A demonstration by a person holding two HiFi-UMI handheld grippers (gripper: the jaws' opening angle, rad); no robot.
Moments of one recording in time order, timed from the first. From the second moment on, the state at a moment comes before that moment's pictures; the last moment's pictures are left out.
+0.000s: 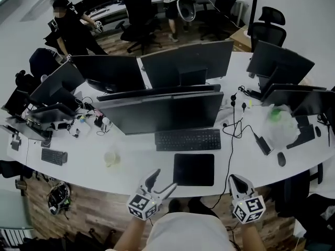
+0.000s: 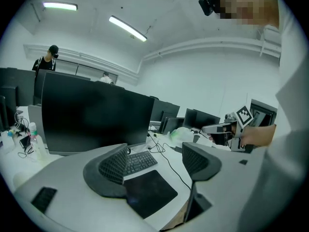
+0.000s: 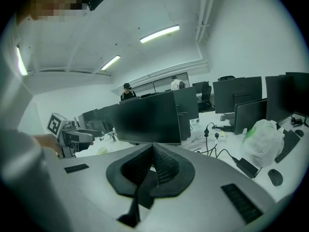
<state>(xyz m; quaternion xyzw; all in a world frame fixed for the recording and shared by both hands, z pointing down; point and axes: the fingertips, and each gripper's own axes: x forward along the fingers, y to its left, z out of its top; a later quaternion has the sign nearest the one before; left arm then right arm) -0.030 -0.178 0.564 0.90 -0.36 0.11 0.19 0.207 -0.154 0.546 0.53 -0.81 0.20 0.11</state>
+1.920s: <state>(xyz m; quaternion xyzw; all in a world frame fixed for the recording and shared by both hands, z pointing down) 0.000 -0.221 0.877 0.83 -0.27 0.41 0.25 0.158 -0.191 0.723 0.47 -0.79 0.32 0.22</state>
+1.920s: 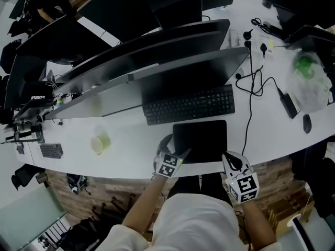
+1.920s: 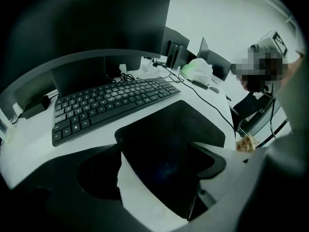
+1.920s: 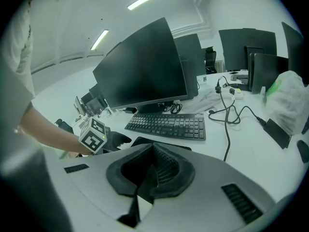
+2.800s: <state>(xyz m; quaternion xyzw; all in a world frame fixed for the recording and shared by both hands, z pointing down) 0.016 -0.207 0.901 0.80 -0.32 0.44 0.25 0.166 -0.175 0.736 0.47 -0.79 0.34 0.22</state>
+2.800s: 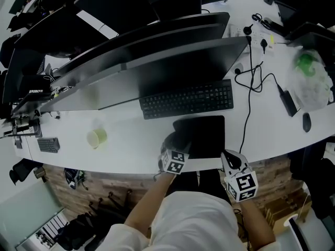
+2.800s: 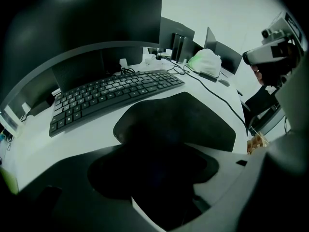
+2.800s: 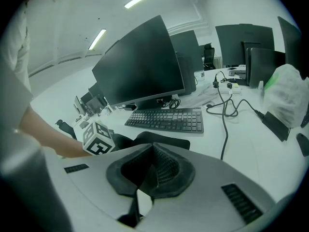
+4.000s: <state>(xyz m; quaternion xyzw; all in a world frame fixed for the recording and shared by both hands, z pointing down) 0.049 -0.182 0.793 0.84 -0.30 0.37 0.24 0.199 -0.188 0.667 0.45 -0.83 0.28 0.19</state>
